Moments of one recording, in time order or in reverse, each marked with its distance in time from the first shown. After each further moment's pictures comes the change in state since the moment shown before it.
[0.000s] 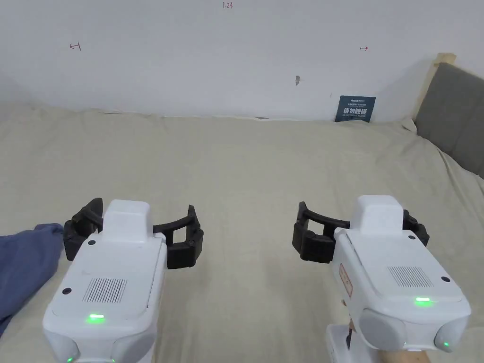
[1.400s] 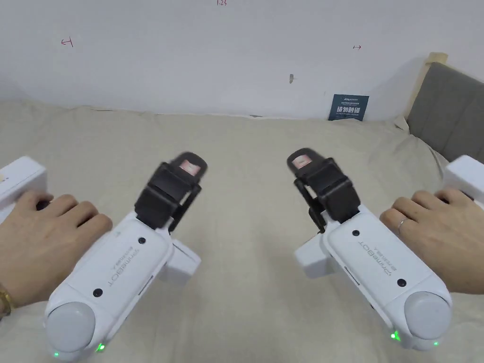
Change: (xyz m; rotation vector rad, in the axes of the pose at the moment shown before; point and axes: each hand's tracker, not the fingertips) left arm -0.007 -0.017 -0.005 0.605 -0.202 -1.971; right arm -0.007 0.003 0.005 0.552 0.046 2.123
